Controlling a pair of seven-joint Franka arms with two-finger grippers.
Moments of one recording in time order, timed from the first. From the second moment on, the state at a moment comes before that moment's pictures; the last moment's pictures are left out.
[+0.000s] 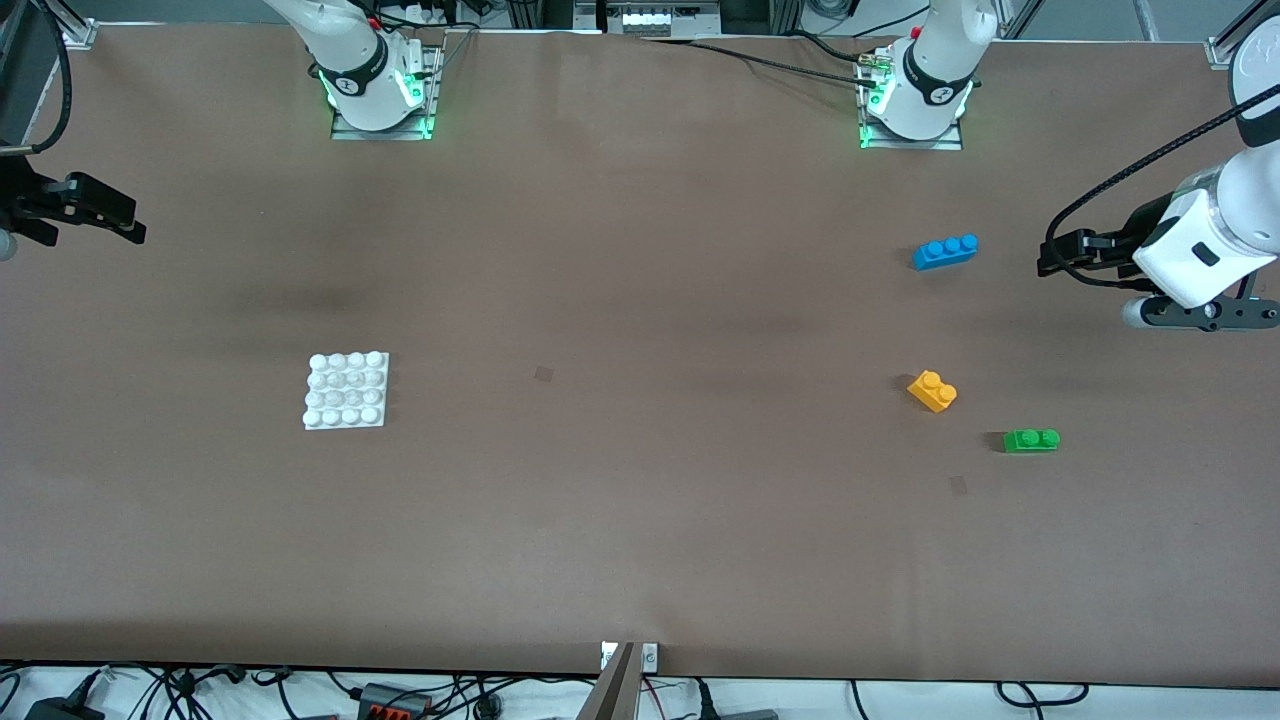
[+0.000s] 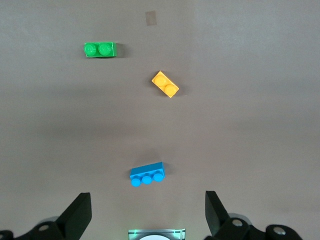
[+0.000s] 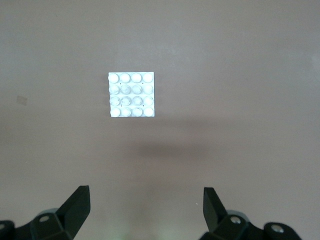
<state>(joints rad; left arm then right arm) 0.01 0.11 -0.02 -1.61 -0.02 1.50 -0.02 -0.04 -0.01 -0.04 -1.64 -0.01 1.57 -0.12</state>
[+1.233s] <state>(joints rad) 0.01 0.11 -0.02 -1.61 -0.02 1.50 -0.02 -0.04 0.03 -0.04 -1.64 -0.01 1.57 -0.12</state>
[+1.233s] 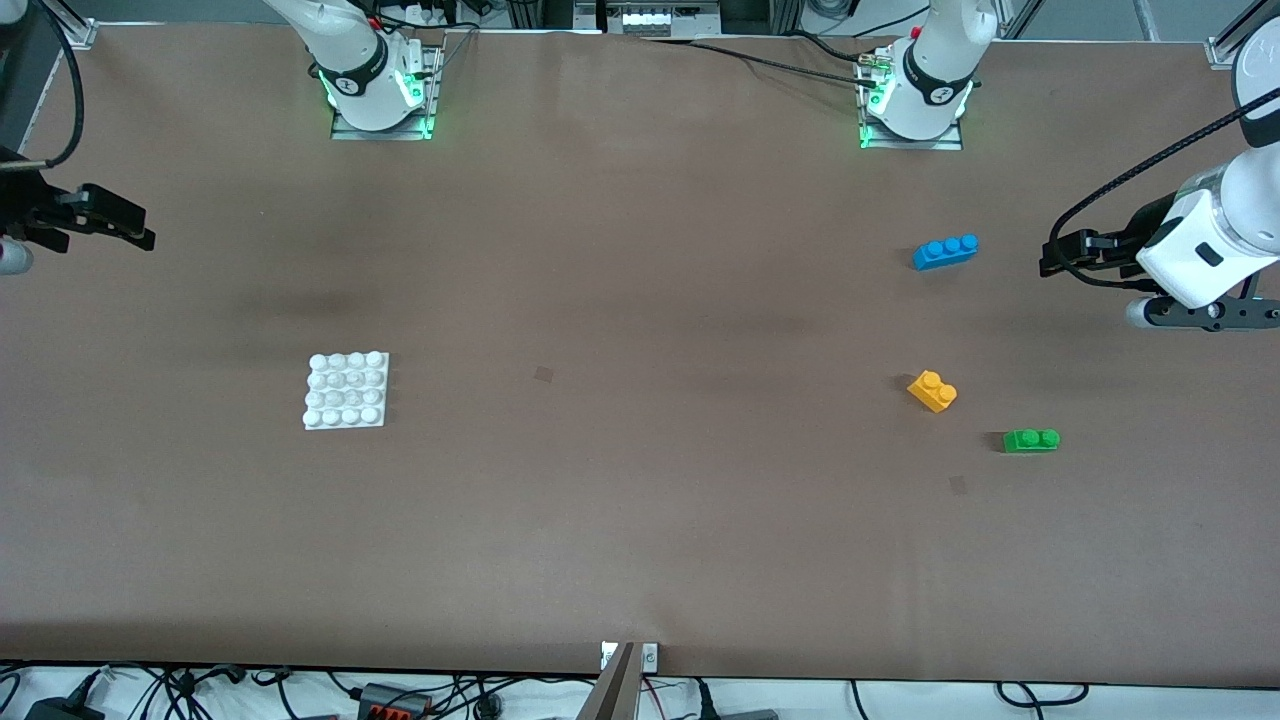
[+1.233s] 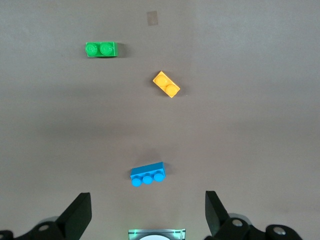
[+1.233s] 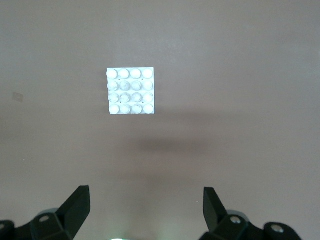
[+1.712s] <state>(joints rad) 0.01 0.11 -0.02 -1.61 -0.02 1.50 -0.02 -0.04 0.11 -0.04 -1.64 -0.01 1.57 -0.14</state>
